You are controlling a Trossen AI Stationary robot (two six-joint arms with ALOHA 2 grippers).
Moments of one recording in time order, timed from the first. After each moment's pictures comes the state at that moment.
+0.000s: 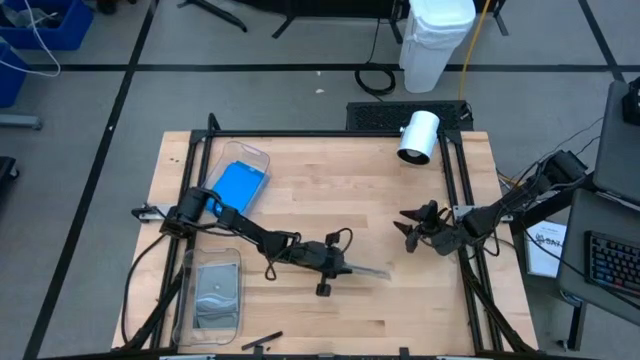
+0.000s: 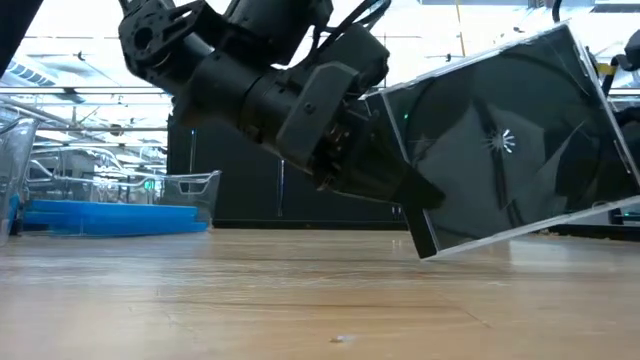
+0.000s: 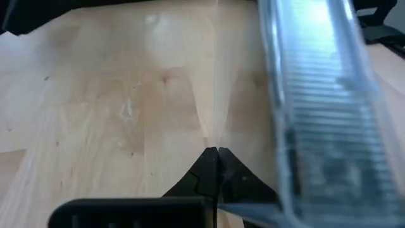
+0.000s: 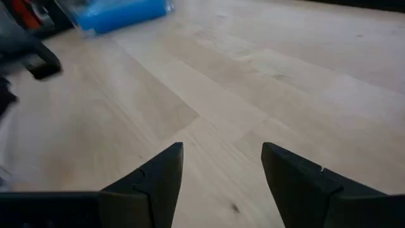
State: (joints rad) left arm -0.26 2.11 1.10 0.54 -0.04 -0.01; right arm 0.51 0.90 0.02 0.17 0.89 0.85
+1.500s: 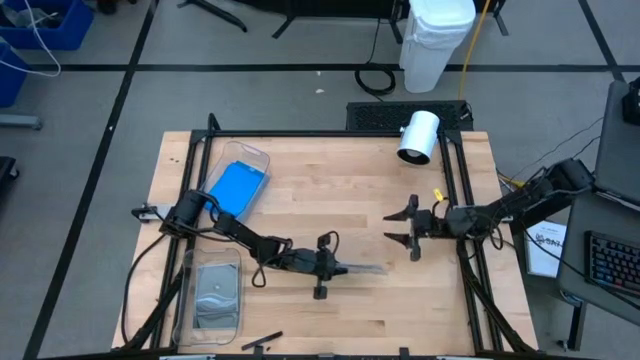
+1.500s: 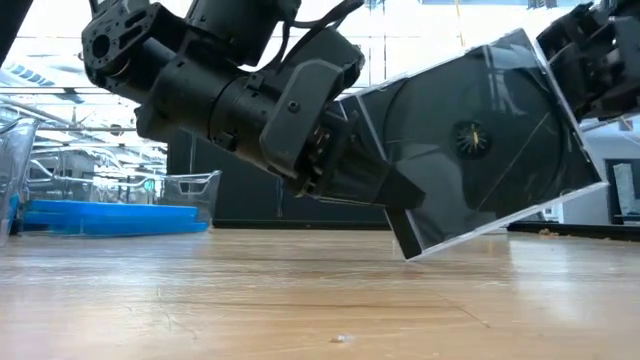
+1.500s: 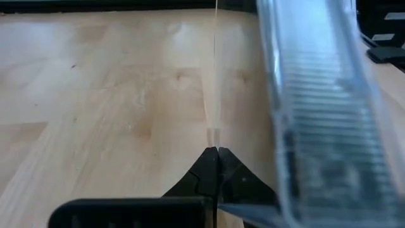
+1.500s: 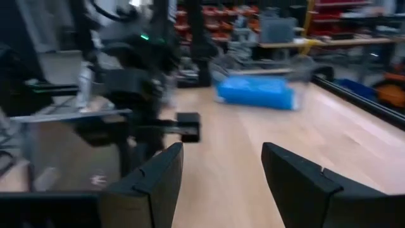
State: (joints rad) left arm -0.31 2.11 1.00 0.63 -0.17 -0.12; right arm 0.32 0.90 0.01 0.81 0.40 0.08
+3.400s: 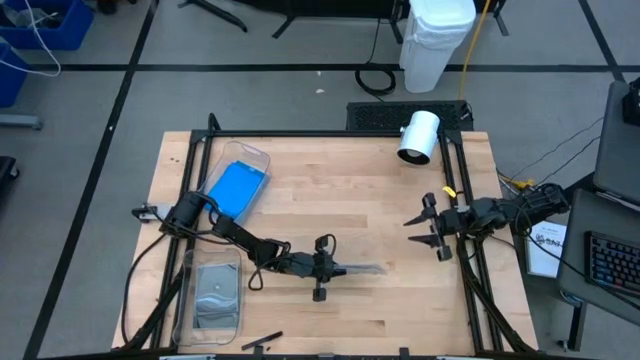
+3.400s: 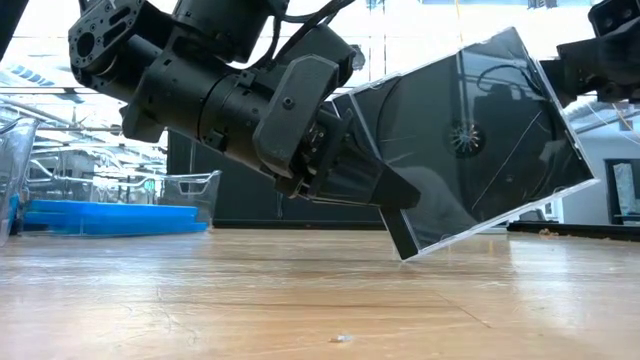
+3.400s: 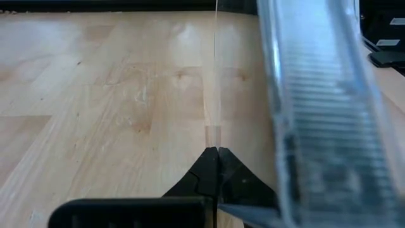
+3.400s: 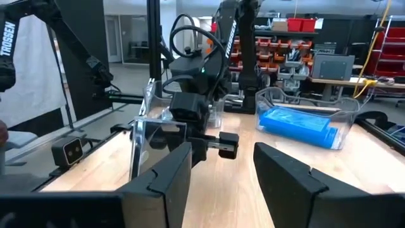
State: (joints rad) left arm -0.34 2.11 0.98 0.65 -0.22 -0.15; right arm 0.29 0.00 0.02 -0.04 0.13 -0.04
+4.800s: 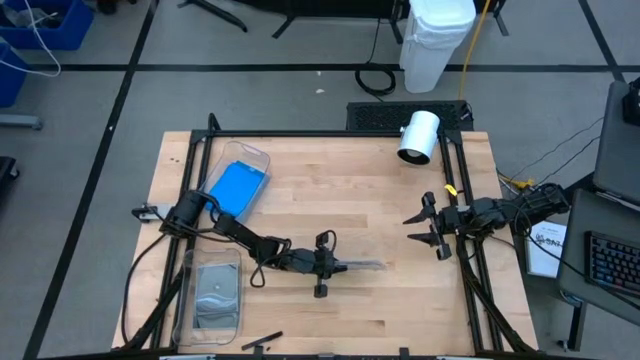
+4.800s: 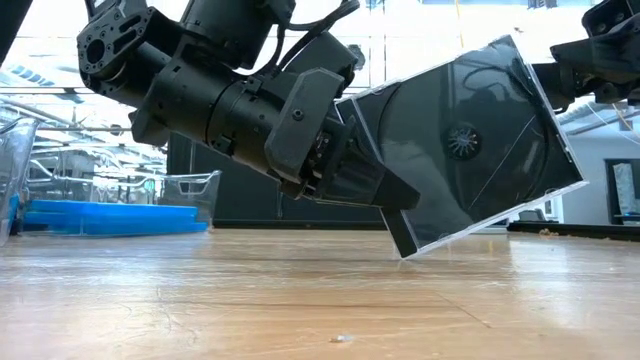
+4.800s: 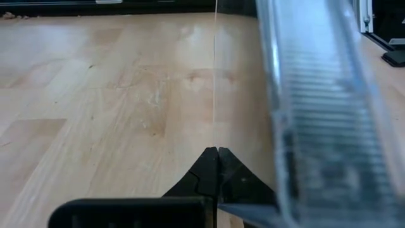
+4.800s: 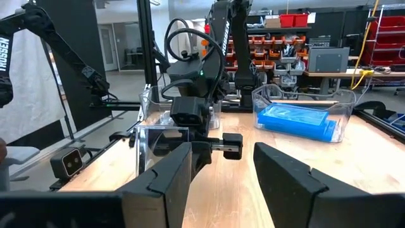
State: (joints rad) left arm -0.31 2.11 0.98 0.67 -0.22 -0.13; right arm 0.29 0.01 0.02 0.02 0.13 0.04
